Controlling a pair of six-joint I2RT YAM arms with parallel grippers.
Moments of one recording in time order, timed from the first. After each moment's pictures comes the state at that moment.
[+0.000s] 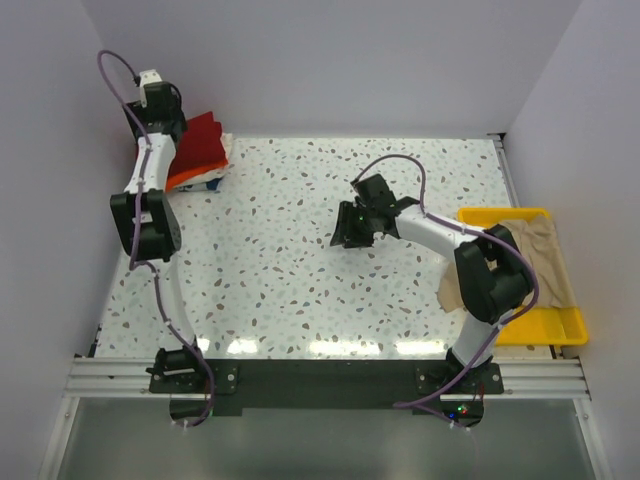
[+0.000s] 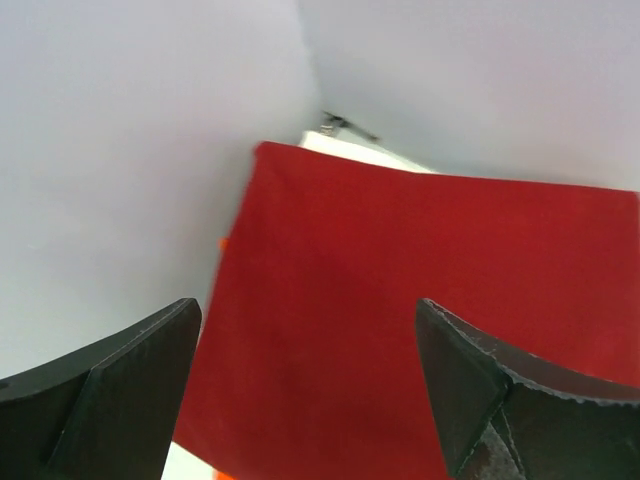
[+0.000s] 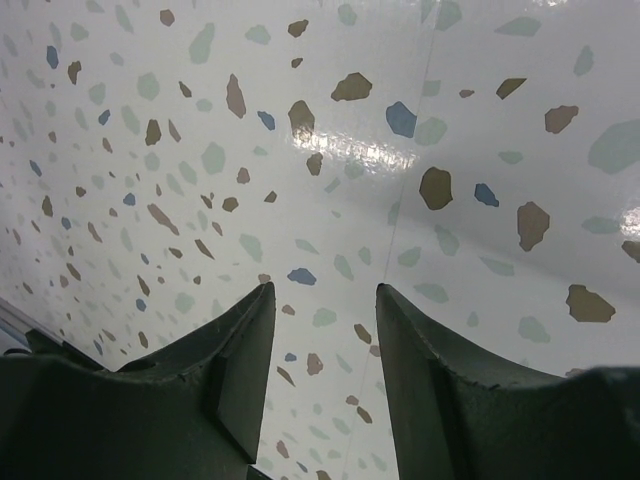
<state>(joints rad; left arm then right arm) 0.15 2.35 2.20 -0.34 -0.50 -0.06 0.54 1.78 1.20 -0.37 -0.23 0.62</state>
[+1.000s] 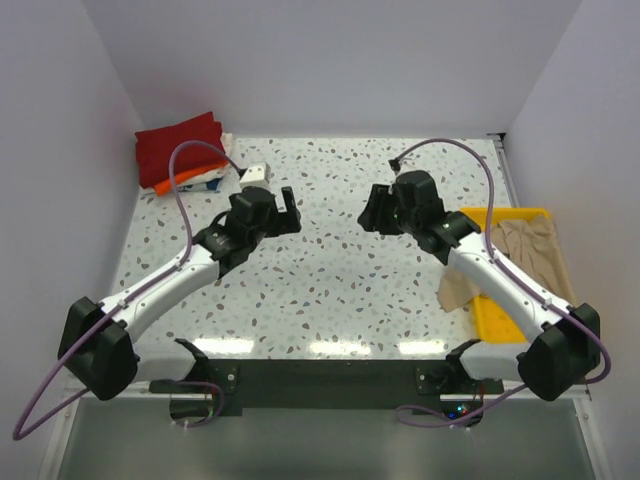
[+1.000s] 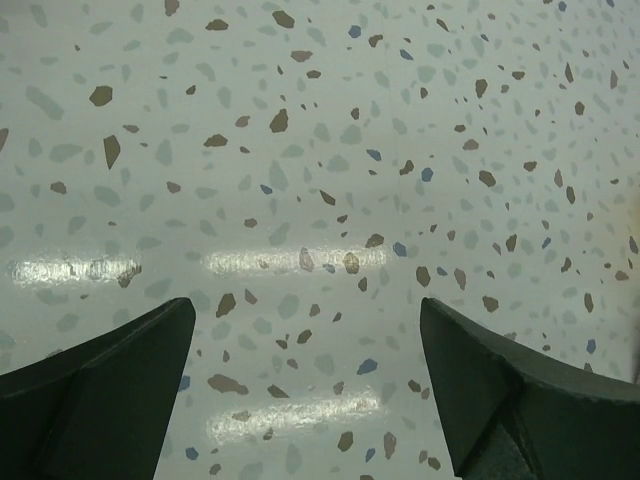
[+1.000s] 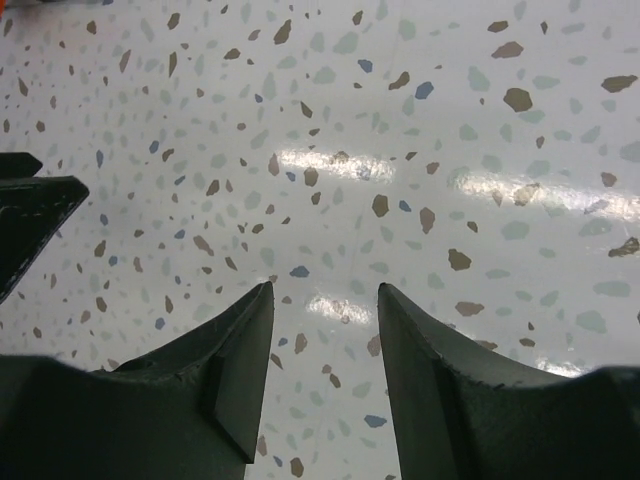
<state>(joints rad) -0.60 1.30 0.95 -0.21 -0.33 -0.55 0.54 1.30 1.11 -0.43 0.01 0.52</state>
